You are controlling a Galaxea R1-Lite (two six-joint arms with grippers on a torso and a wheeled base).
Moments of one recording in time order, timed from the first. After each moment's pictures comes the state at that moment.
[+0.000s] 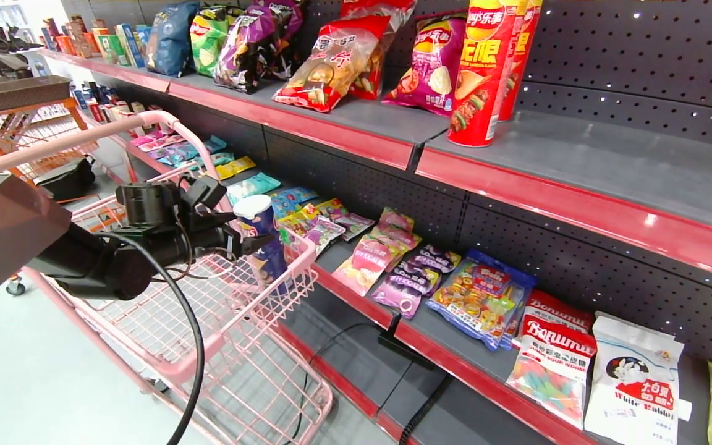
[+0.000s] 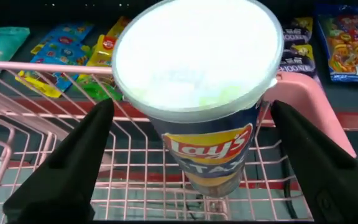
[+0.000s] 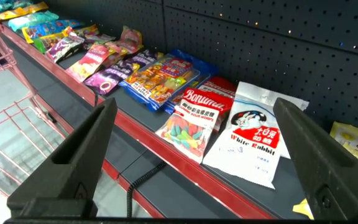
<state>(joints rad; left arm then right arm) -0.05 2.18 -1.08 -0.79 -0.53 0.25 0.00 0.00 0.00 0.00 -0.01 0.01</state>
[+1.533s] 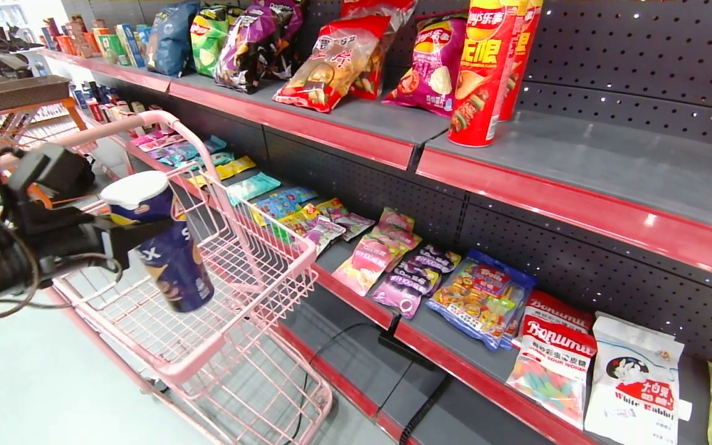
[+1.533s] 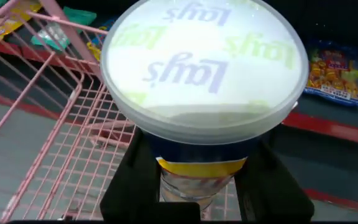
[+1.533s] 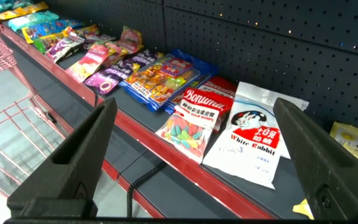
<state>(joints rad) 0.11 1.51 -0.67 -0.57 -0.50 0.14 0.00 0.00 0.00 0.00 -0.01 0.01</state>
